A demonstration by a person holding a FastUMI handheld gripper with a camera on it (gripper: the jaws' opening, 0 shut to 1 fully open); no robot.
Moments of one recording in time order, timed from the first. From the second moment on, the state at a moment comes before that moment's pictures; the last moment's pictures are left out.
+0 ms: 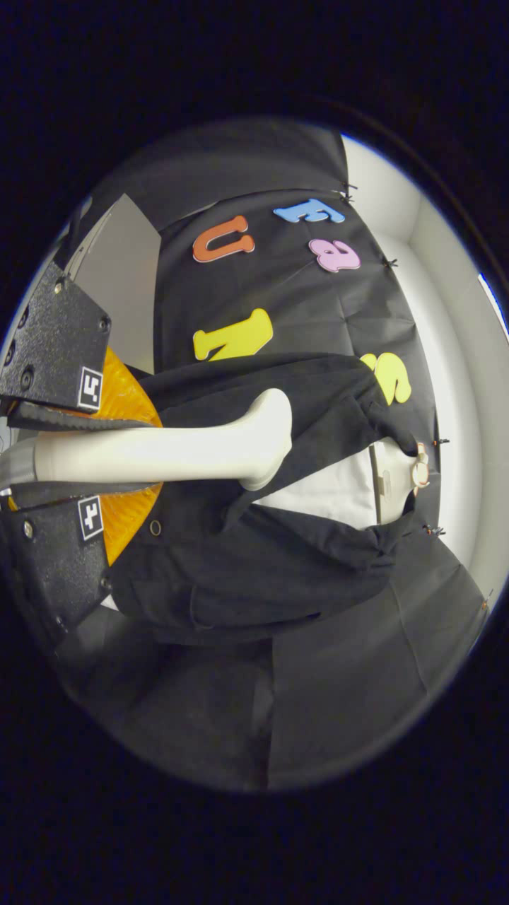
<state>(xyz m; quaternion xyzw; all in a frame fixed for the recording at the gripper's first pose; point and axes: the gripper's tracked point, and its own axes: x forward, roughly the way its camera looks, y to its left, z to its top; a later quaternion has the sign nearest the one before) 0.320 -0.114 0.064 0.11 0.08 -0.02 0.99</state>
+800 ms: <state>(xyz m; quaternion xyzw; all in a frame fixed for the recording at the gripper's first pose) 0.308 -0.117 -0.075 0.14 0.19 -0.04 0.97</state>
